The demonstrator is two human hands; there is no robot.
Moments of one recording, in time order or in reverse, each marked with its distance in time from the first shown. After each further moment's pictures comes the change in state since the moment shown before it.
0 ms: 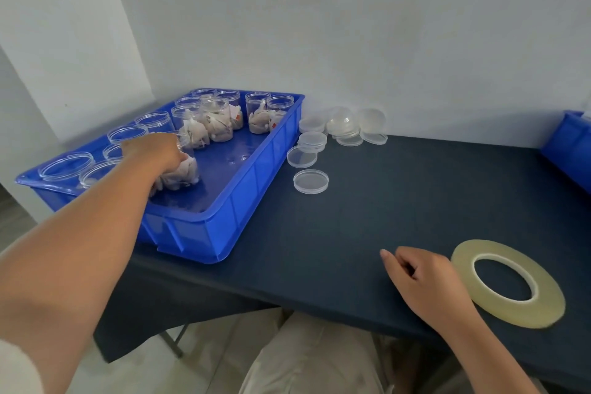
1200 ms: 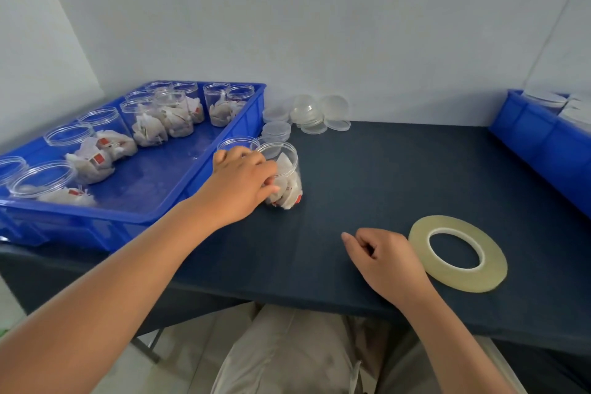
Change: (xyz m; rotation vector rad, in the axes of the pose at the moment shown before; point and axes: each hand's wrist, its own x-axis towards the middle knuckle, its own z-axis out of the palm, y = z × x) left_hand -0.156 0.152 0.020 -0.204 0.383 0.897; right_hand -0.002 0.000 -0.002 0.029 0.018 -0.005
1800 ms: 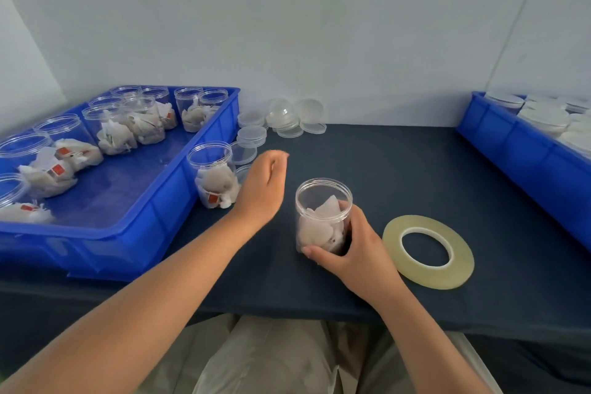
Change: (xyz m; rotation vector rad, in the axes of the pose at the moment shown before) left_hand 0.043 0.079 0.038 -0.933 0.187 -0.250; right_hand 0.002 -0.007 -0.006 0.266 0.032 0.093
